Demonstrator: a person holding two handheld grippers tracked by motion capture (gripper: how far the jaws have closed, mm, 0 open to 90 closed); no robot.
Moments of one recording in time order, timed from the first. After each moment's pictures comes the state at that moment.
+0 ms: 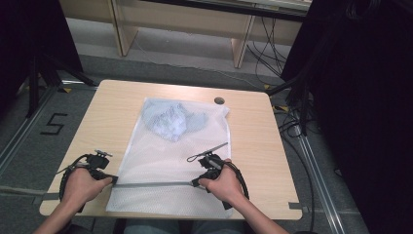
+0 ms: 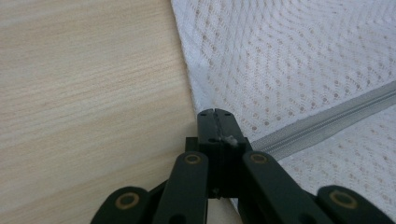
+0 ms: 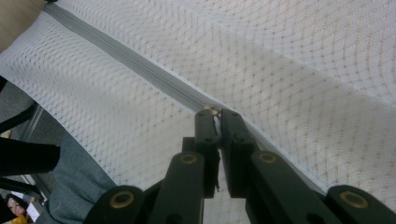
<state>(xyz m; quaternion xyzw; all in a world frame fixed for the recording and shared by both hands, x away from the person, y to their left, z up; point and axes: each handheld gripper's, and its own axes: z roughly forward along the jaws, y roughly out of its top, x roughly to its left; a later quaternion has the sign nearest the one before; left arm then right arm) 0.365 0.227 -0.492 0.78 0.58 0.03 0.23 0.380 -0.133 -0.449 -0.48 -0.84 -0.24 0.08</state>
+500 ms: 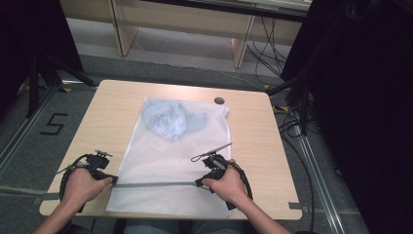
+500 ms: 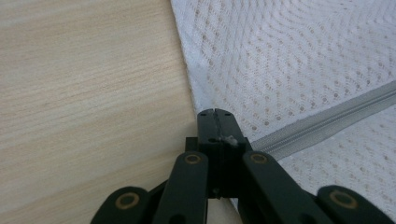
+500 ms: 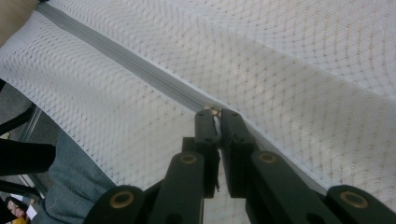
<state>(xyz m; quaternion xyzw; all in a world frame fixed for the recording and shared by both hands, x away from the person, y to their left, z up) 0.364 0.226 -0.492 0.78 0.59 0.04 0.23 0.381 -0.145 -0.450 -0.48 -0.84 -0.24 0.06</state>
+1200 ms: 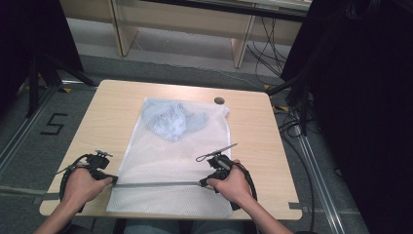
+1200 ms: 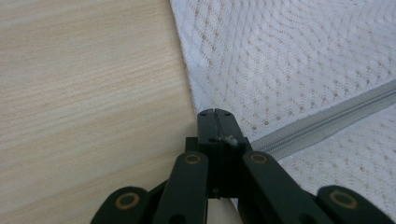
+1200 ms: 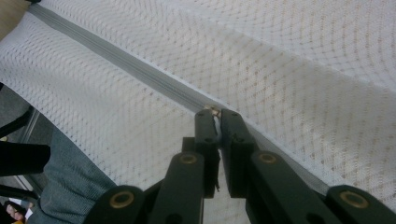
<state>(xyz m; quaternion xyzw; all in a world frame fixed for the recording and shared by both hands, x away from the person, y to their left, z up) 0.364 0.226 -0.492 0.78 0.58 0.04 0.23 0.380 -0.157 -0.449 -0.49 -0.83 -0.24 0.07</state>
